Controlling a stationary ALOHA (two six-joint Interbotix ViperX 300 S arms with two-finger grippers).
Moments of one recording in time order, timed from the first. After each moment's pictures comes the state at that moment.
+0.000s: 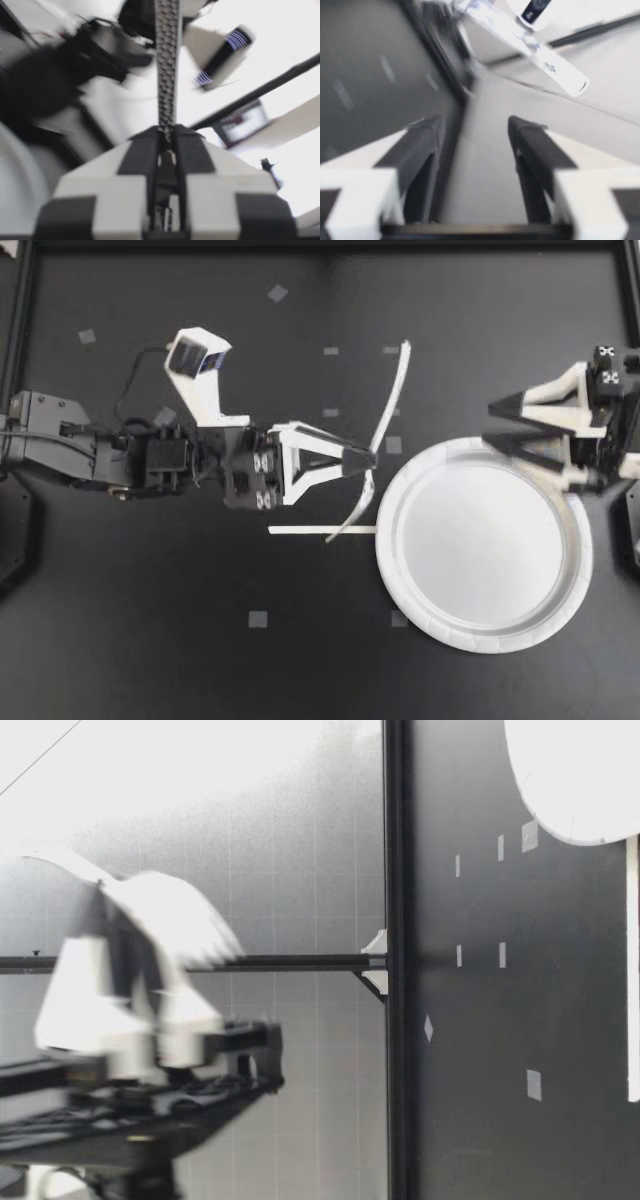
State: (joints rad) left arm 0.03 0.01 0.71 0.06 -0.87 -1.21; right arm -0.22 -0.79 1.14 -0.25 -0.22 -1.12
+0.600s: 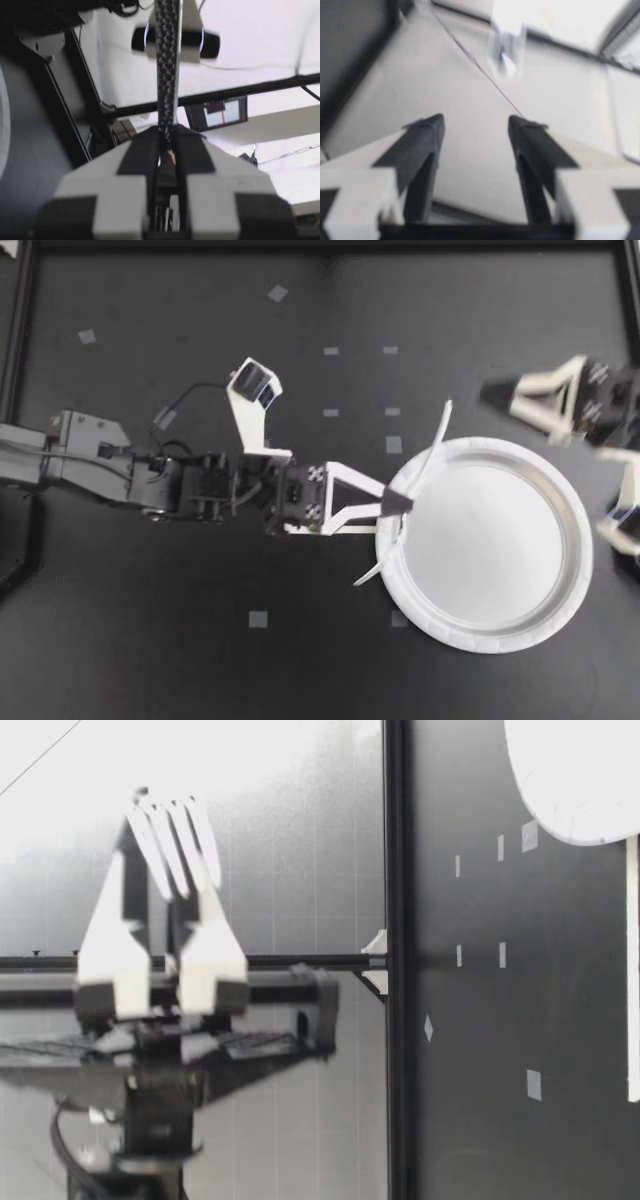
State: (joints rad) left arm -0.01 0.11 0.60 0.09 -0.72 -1.44; right arm -0.28 -0.69 1.19 -0.24 -0.35 -1.62
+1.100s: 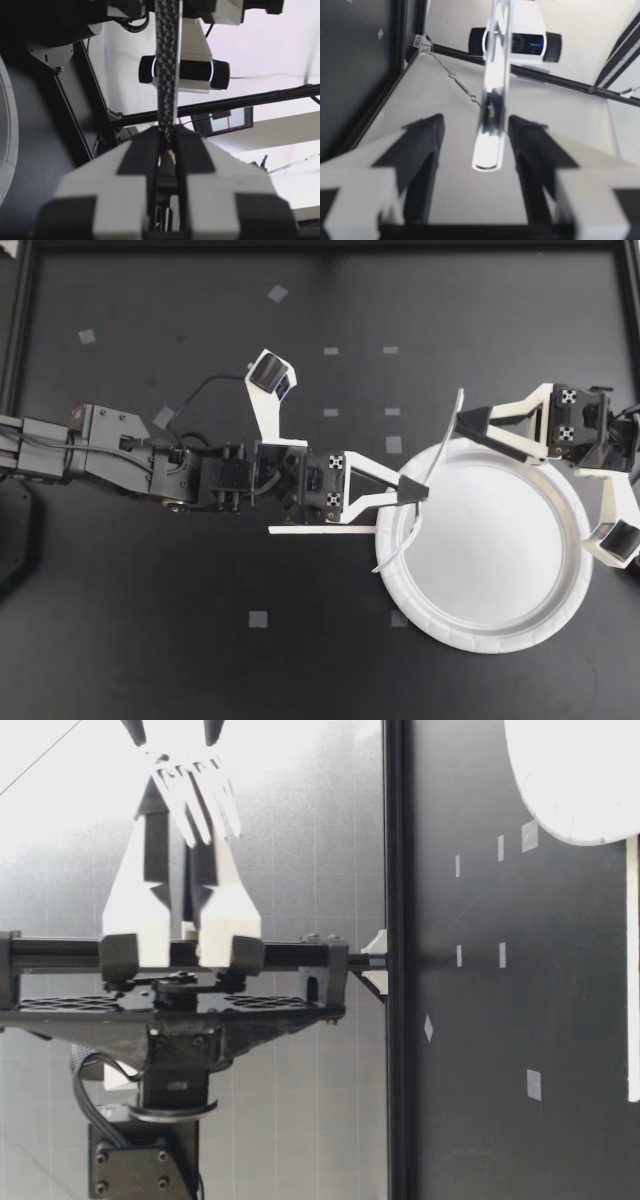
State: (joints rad) left arm 0.00 0.15 0.56 0.11 -0.71 -1.46; right arm -0.24 -0.61 1.18 -0.23 -0.46 -1.61
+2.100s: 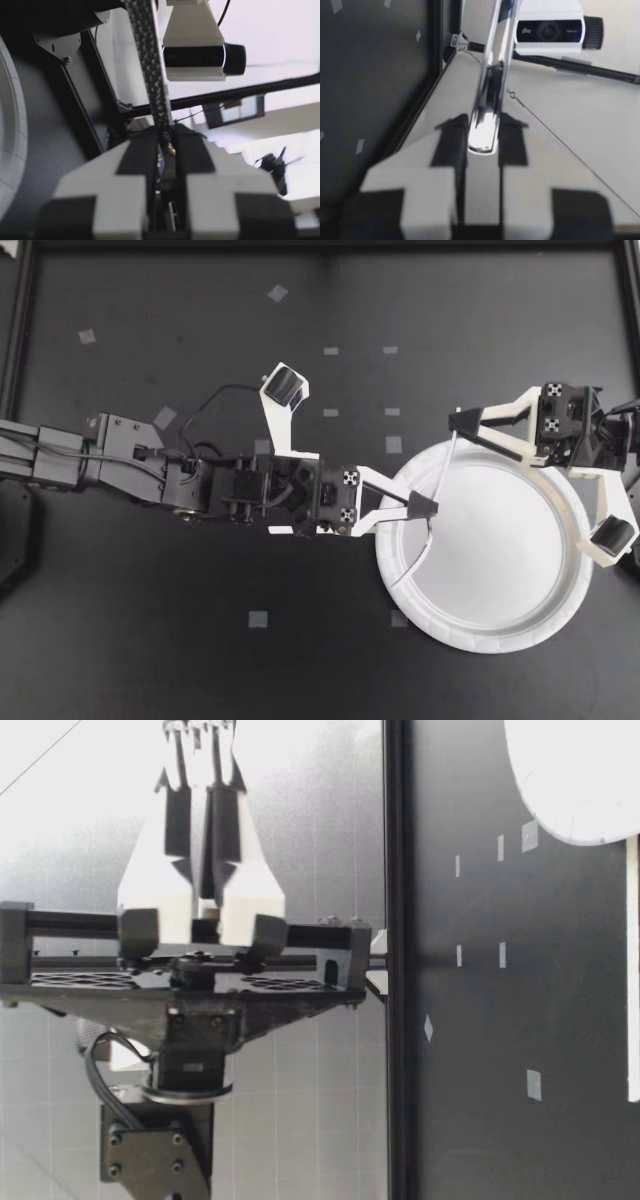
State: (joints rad) left arm -0.02 0.19 0.52 0.13 -0.71 -1.41; right arm -0.24 -0.57 1.18 -0.18 -0.40 -1.56
